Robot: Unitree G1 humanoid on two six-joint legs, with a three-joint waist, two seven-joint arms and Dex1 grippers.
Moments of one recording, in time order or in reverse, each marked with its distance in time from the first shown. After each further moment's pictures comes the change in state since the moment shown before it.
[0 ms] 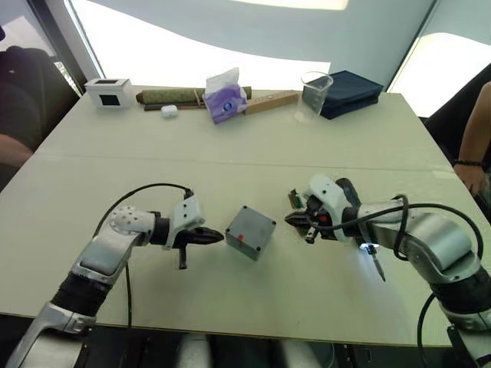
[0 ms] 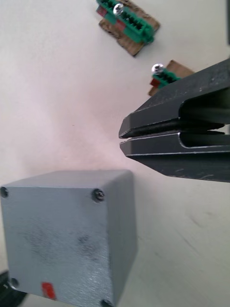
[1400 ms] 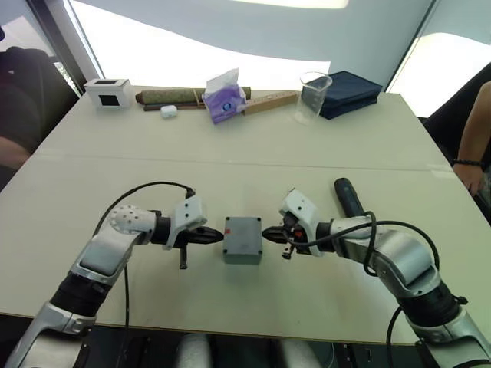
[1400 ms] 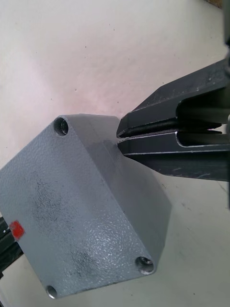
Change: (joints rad) left arm -0.024 -0.001 0.001 0.006 0.035 0.016 0.010; right arm 0.066 0.166 0.054 -0.039 -0.109 0.006 0.013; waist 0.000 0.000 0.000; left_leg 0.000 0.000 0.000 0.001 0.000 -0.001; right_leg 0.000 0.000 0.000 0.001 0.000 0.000
